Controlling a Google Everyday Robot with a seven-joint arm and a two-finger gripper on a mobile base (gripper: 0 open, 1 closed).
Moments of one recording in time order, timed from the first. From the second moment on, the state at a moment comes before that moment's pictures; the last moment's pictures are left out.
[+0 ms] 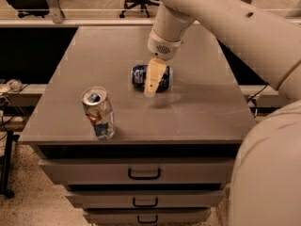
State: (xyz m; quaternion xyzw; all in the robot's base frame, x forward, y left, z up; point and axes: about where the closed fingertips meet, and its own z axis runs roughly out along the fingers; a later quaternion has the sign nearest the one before) arm 0.645 -0.011 0.850 -0.66 0.74 0.06 0.15
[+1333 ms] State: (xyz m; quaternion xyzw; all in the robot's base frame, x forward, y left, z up) arm 0.635 -0.134 0.936 -0.52 0.73 0.15 0.42
